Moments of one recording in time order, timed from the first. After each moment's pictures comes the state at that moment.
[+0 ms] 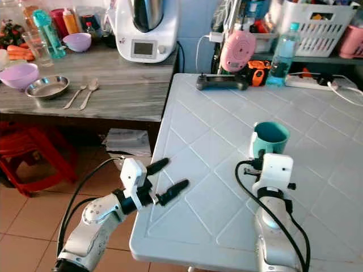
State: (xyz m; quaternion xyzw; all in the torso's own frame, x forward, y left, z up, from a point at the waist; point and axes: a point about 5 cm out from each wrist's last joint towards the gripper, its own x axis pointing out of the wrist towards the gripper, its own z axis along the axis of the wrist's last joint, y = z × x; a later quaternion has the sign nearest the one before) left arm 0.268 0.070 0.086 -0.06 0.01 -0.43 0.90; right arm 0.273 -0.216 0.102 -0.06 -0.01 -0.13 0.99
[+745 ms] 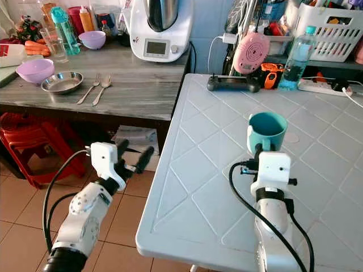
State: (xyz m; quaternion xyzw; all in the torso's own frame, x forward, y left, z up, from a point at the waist) left arm 0.300 0.114 0.095 -0.10 -0.02 -0.22 0.97; right arm 0.259 -0.206 0.124 -0.11 -0.05 -0.11 0.99
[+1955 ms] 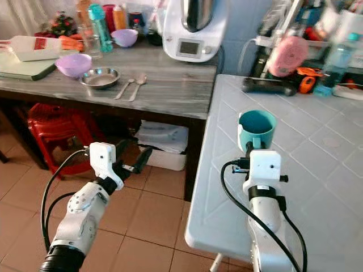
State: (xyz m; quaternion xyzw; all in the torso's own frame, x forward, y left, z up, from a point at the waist) left arm 0.301 0.114 0.093 -0.10 -0.01 -0.23 0.97; right arm 0.261 -0.191 0.127 -0.10 -0.06 -0.09 0.99
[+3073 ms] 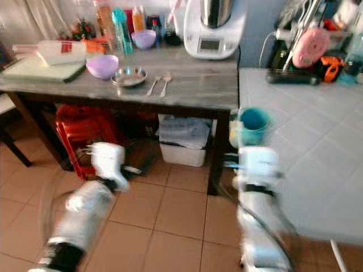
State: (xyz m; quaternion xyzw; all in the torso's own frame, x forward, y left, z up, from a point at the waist) left arm 0.305 0.124 0.091 -0.07 0.00 -0.24 0.97; right arm 0.275 -0.169 0.127 -0.09 -0.07 -0.07 0.99
